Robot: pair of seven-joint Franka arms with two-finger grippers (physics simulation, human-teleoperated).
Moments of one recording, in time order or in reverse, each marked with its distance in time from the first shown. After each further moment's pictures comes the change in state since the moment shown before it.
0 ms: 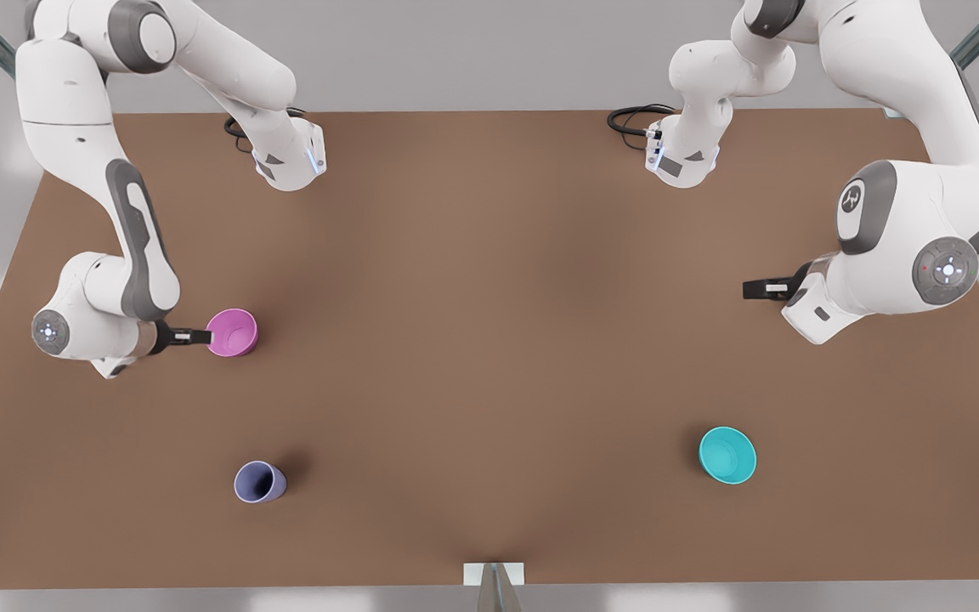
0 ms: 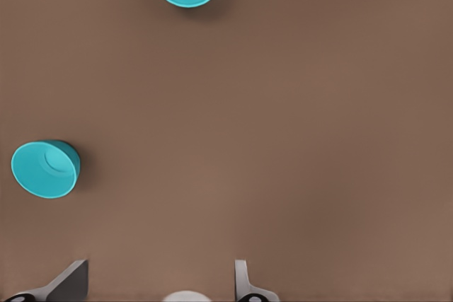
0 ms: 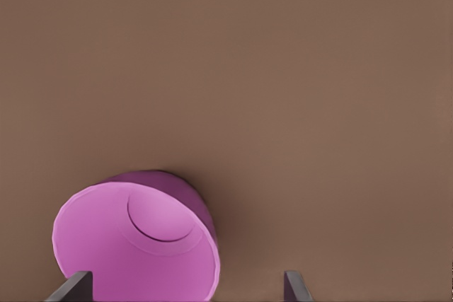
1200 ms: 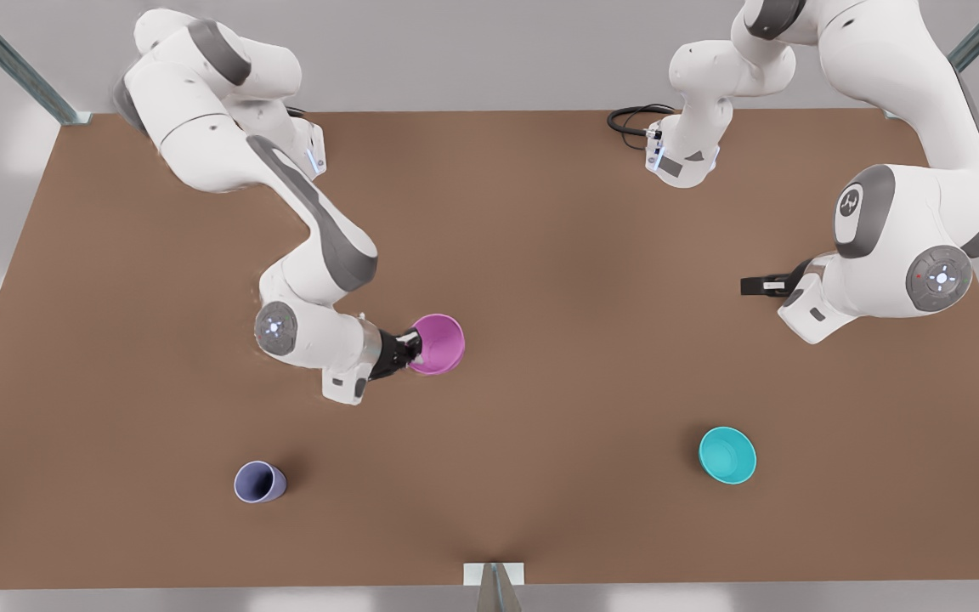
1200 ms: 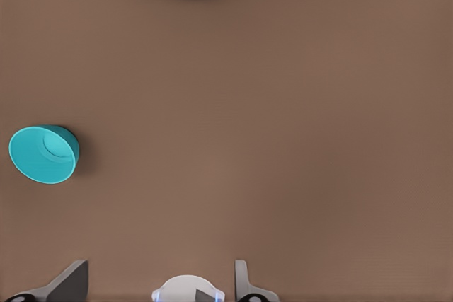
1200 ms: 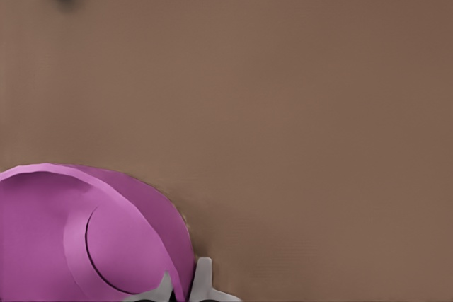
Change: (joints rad) left arm 0.000 0.008 0.000 0.000 -0.001 -0.040 -0.005; right arm 0.574 0.269 0.298 0.591 0.177 0.021 0.101
